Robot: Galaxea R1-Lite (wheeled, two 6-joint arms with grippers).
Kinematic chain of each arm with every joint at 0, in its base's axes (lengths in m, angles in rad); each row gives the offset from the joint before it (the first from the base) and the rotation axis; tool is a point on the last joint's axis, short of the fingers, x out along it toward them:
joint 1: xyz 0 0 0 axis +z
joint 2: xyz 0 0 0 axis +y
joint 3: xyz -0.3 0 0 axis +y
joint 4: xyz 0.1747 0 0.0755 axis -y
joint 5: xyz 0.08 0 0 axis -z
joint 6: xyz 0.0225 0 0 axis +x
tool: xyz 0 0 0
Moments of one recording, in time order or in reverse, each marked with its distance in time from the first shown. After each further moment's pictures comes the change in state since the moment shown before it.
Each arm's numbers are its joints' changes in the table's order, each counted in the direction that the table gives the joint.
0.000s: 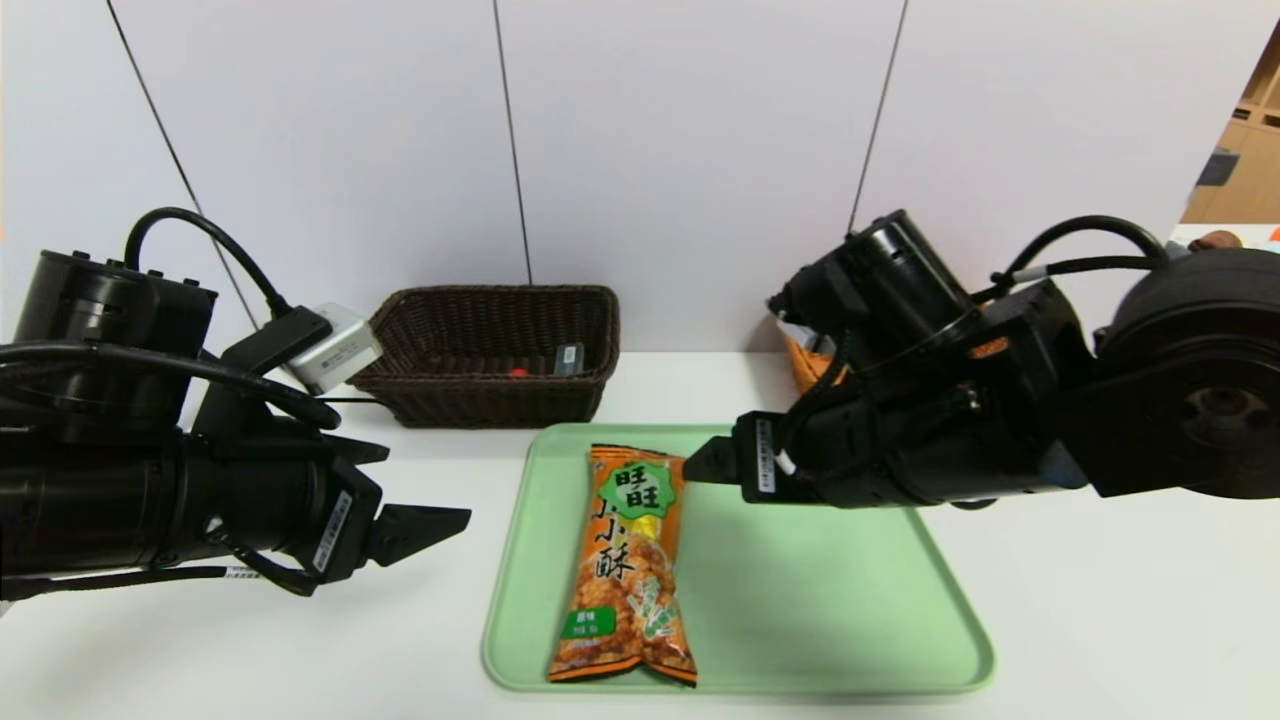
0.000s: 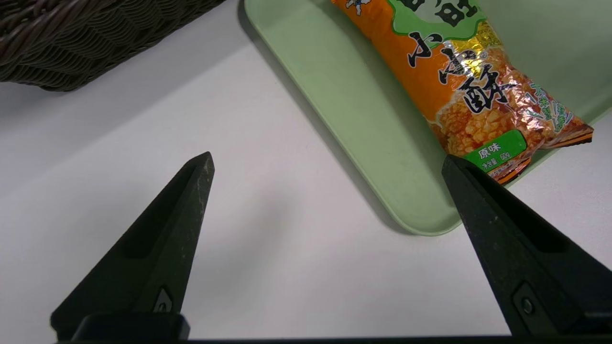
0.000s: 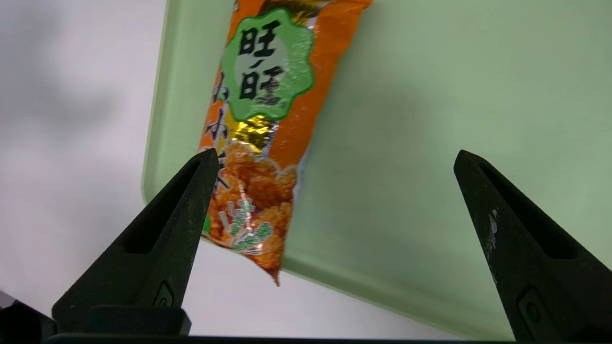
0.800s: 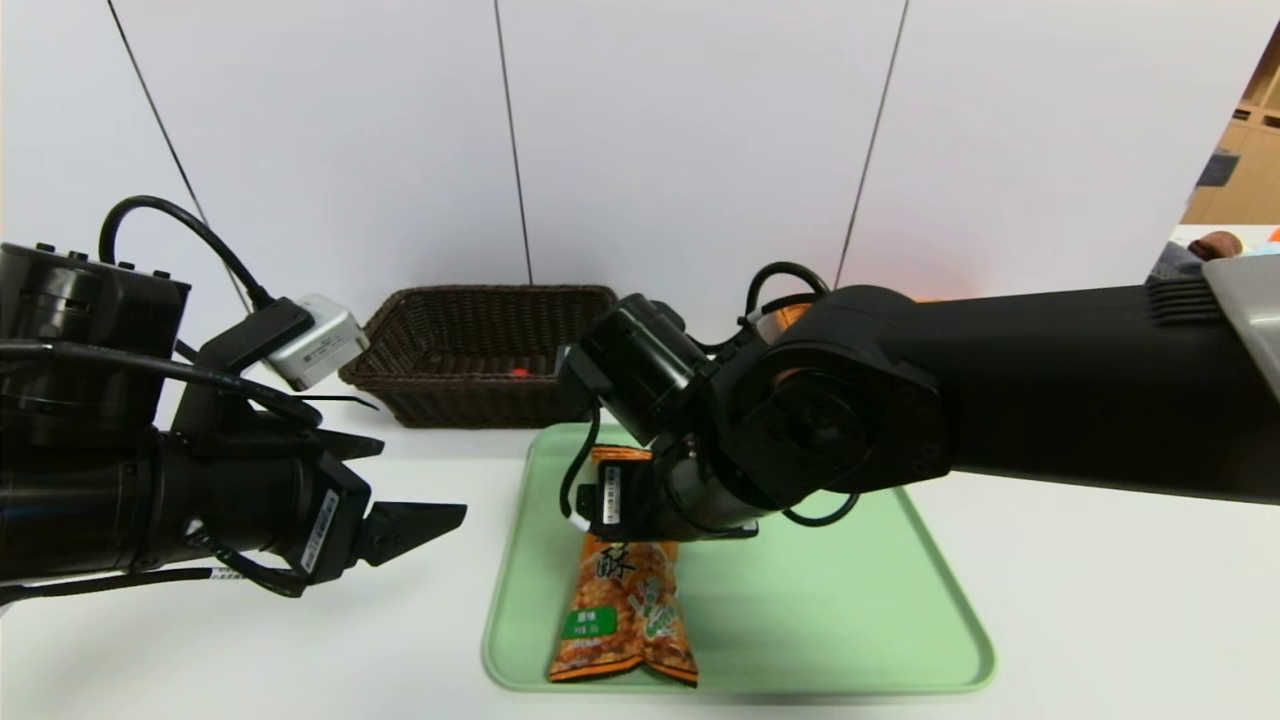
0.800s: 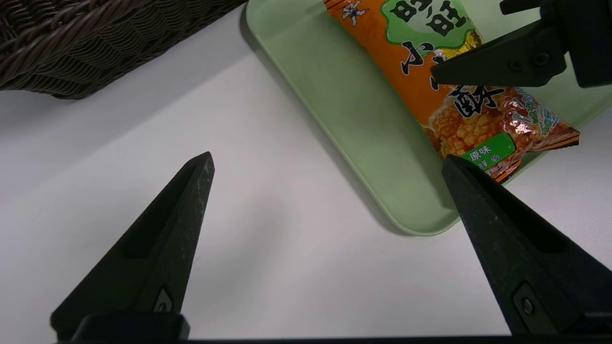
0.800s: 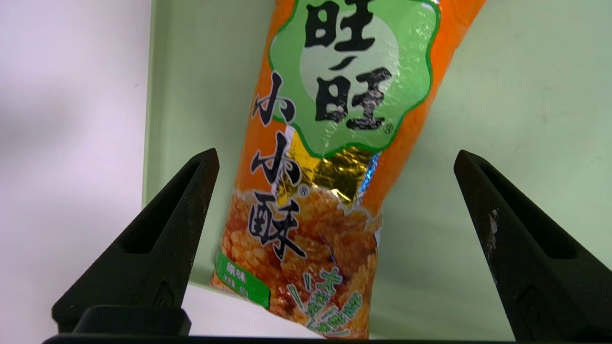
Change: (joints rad) left arm -0.002 -0.029 0.001 0.003 0.001 -0.002; right arm 0.133 0.334 -0.393 -0.235 0.118 0.118
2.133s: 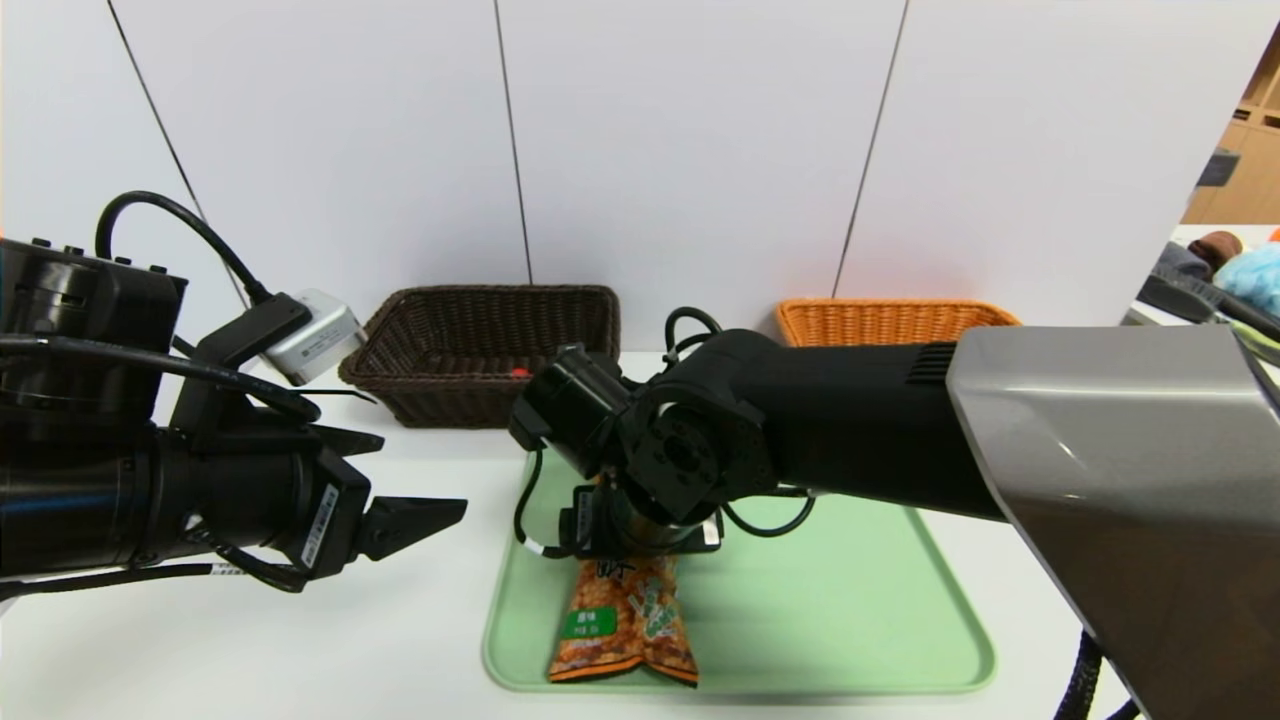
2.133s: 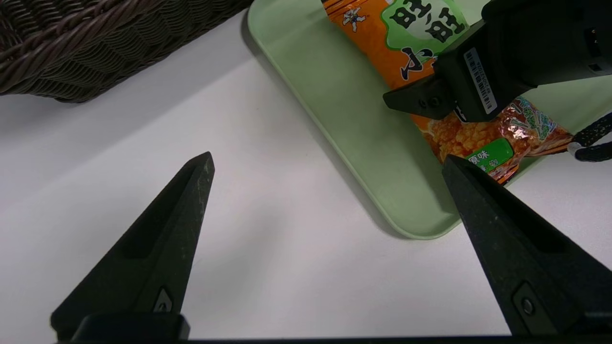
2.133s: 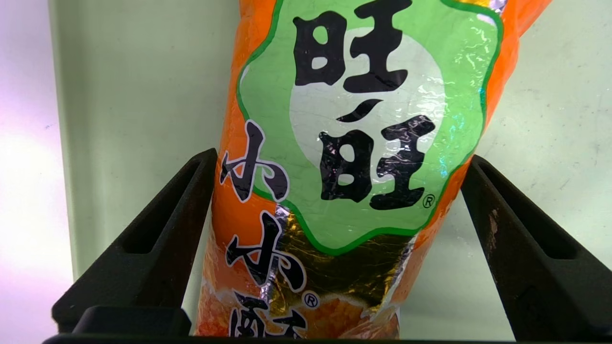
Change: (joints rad) left arm 0.001 0.000 -0.005 0.003 0.002 -0.005; right arm 0.011 0.189 -0.189 -0.124 0.073 0.034
